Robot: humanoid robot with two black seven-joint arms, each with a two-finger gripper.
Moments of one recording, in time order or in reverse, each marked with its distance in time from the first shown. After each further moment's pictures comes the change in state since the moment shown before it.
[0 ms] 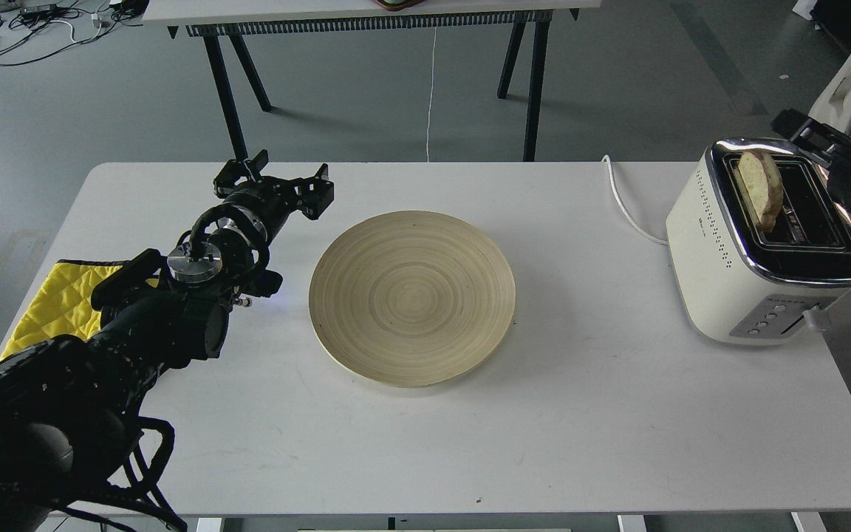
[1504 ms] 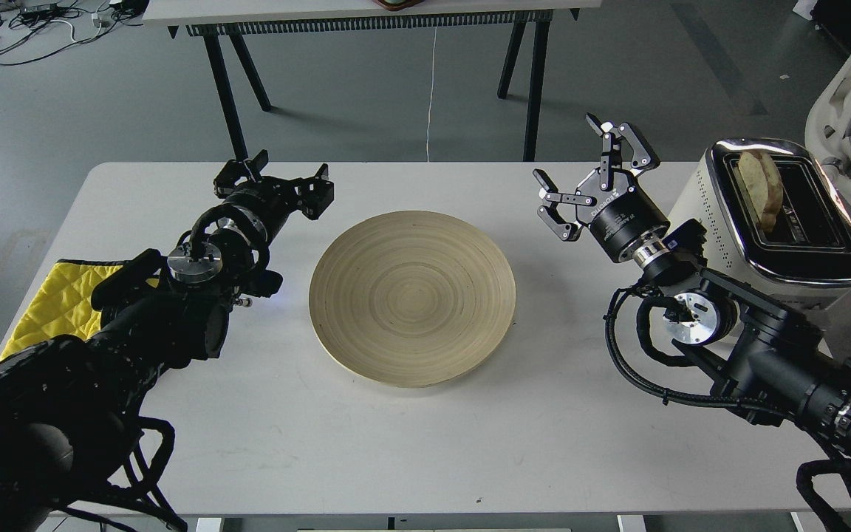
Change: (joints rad) left arm 0.000 0.000 -0.001 0.000 0.000 0.000 -0.001; right arm -1.031 0.636 1.496 -0.749 0.325 0.977 0.330
